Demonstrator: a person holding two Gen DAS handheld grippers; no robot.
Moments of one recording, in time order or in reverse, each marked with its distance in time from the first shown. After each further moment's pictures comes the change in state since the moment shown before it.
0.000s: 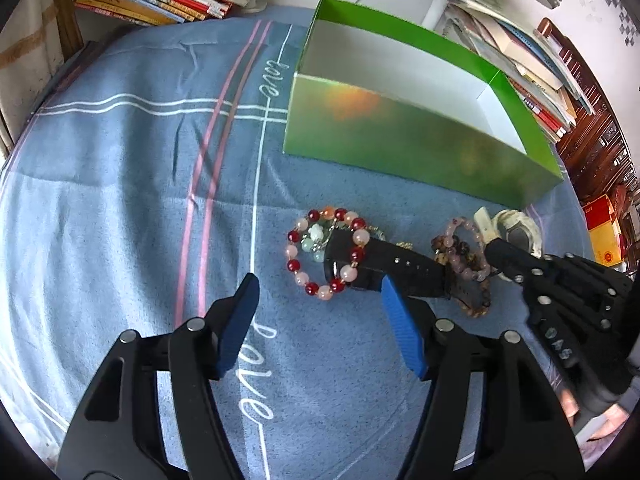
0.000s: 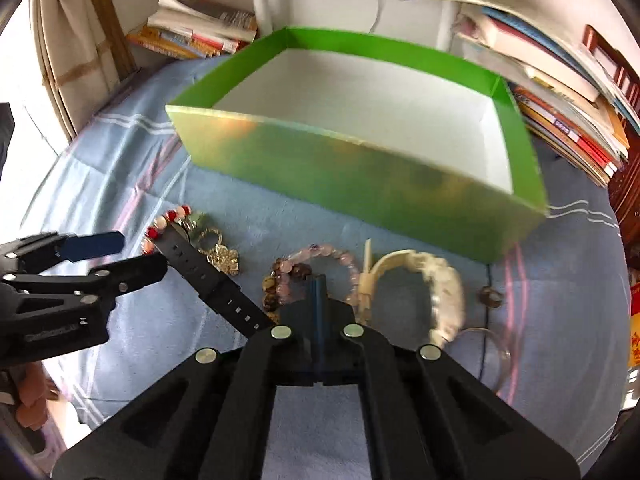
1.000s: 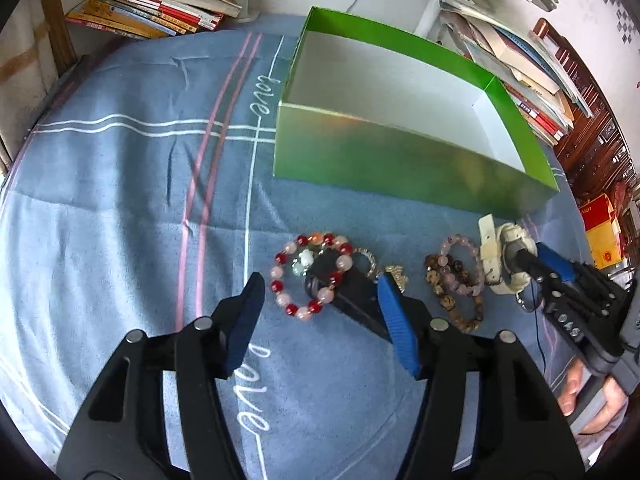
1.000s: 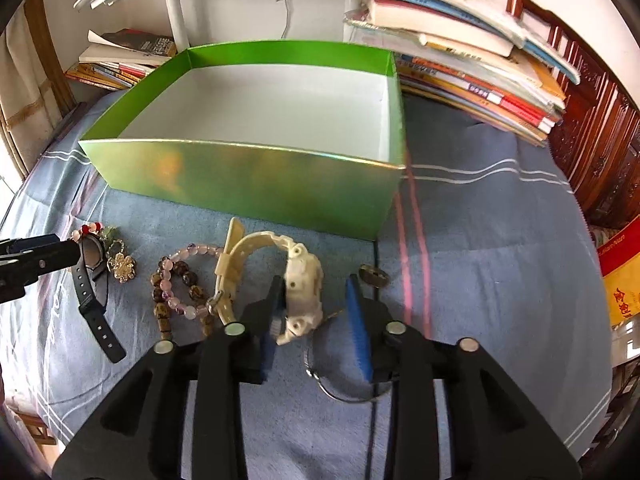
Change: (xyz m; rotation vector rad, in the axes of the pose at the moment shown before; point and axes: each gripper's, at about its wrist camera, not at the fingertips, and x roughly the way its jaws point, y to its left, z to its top) left arm 0.005 -0.008 0.014 0.017 0.006 0.004; right arm -0.016 -0.061 -0.020 0.122 -0.046 -0.158
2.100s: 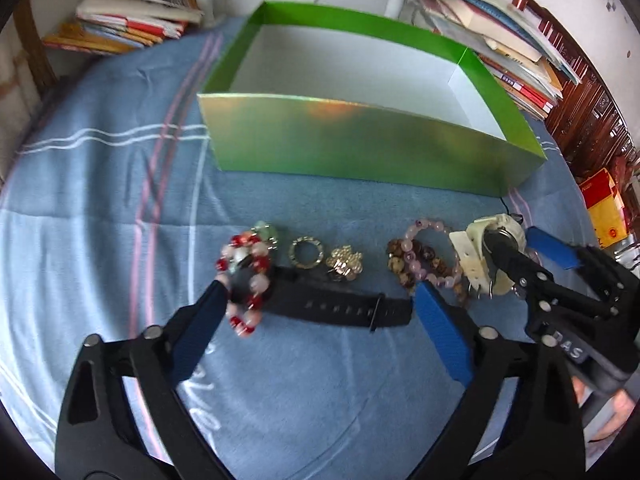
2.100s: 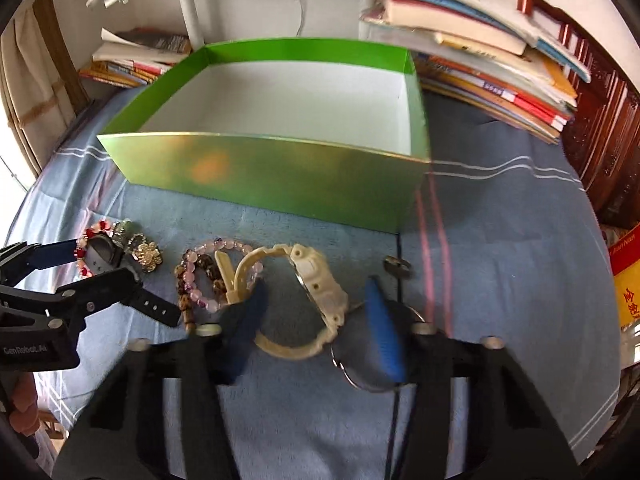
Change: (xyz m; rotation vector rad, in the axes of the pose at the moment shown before) left arm 0.009 -0.033 -0.006 0.077 0.008 0.016; right arm 0.003 0.015 -0.001 -0.005 0.030 0.055
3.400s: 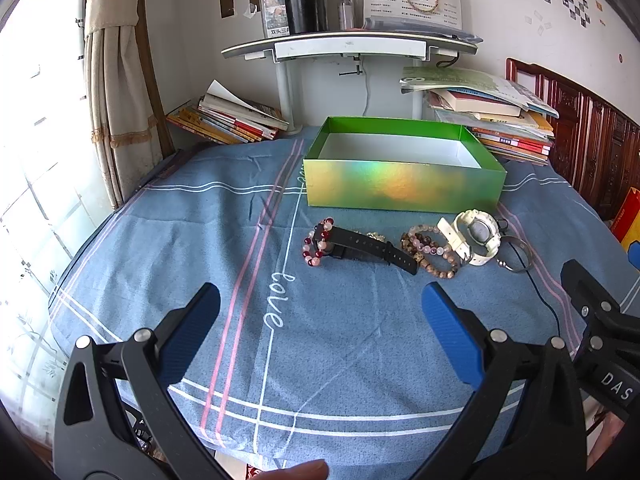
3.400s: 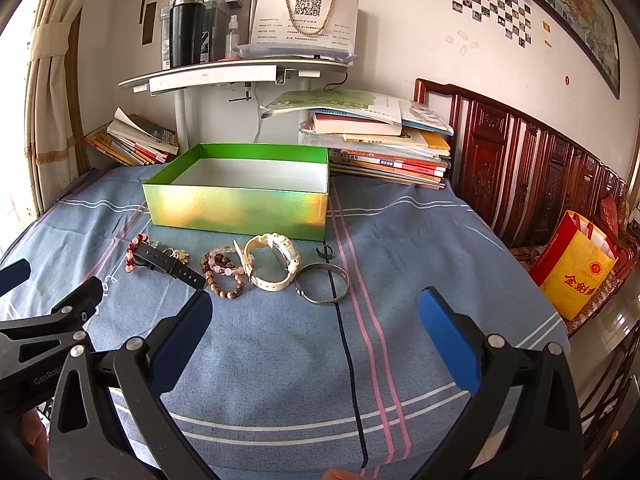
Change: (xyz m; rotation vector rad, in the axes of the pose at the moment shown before) left arm -0.116 -0.034 -0.141 -0.002 -0.487 0.286; right arm -0.140 0.017 -0.116 0.082 -0.436 -0.215
